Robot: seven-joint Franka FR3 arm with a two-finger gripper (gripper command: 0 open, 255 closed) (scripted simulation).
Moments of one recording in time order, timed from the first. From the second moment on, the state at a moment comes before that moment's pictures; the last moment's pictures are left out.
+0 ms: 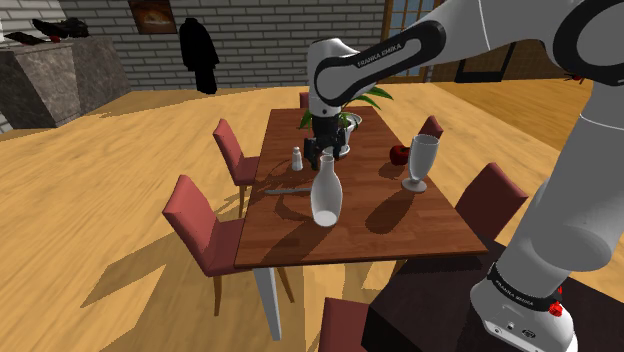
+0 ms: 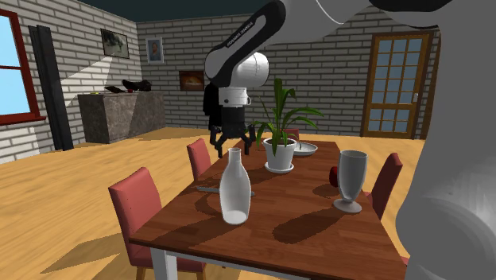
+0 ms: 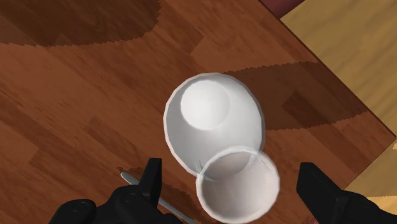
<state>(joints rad) 0.08 0.06 0.13 -1.98 0.03 1.98 0.24</state>
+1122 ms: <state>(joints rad) 0.08 0.06 0.12 -1.97 0.03 1.97 0.24</state>
